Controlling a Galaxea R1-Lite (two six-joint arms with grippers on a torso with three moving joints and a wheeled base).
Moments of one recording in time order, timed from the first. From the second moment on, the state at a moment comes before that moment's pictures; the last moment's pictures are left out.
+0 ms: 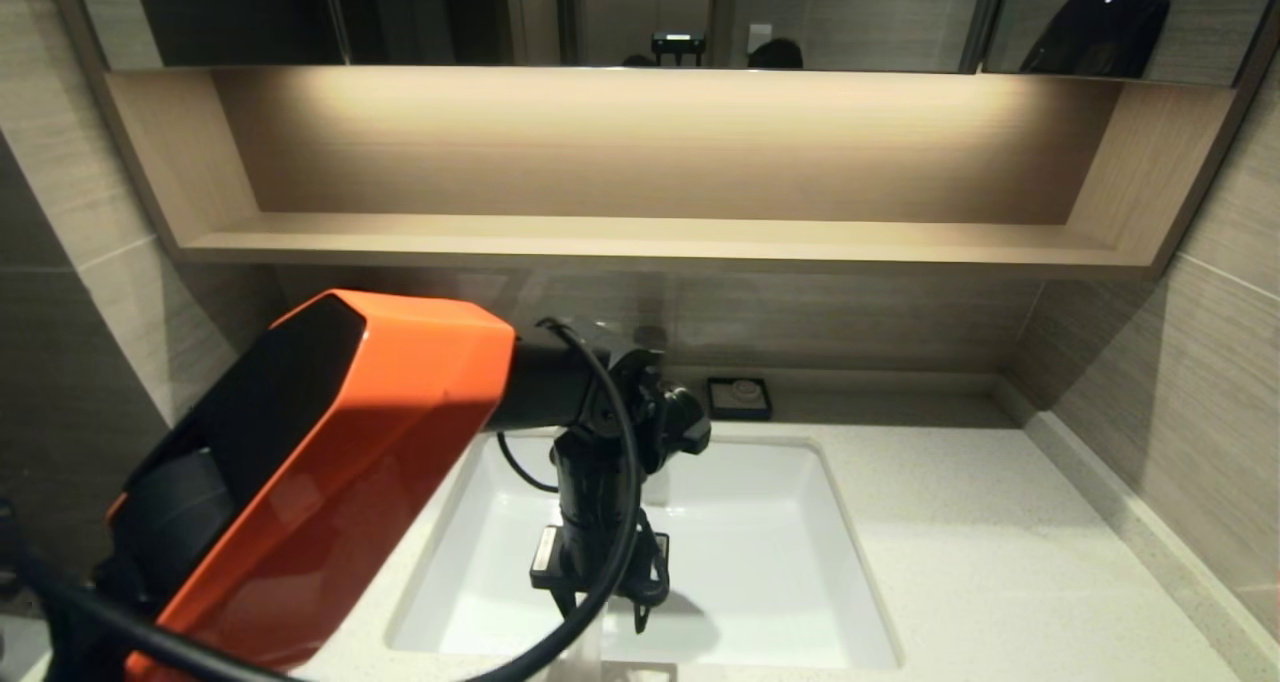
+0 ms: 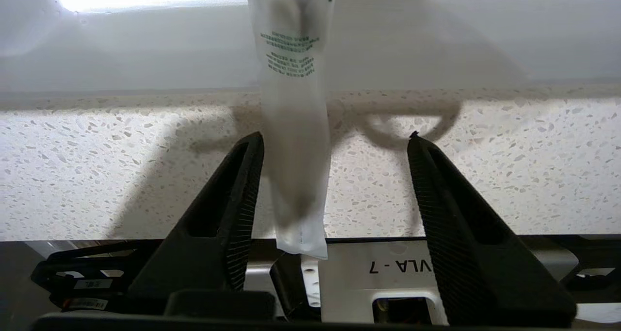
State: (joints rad) left arm -0.74 2.35 -1.89 1.11 -0.08 -0.61; right arm 0.00 0.00 0.00 0.01 -0.01 -0.01
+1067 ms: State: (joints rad) left arm -0.66 2.37 -1.86 1.10 -0.09 -0.49; right arm 0.00 0.00 0.00 0.01 -0.01 -0.01
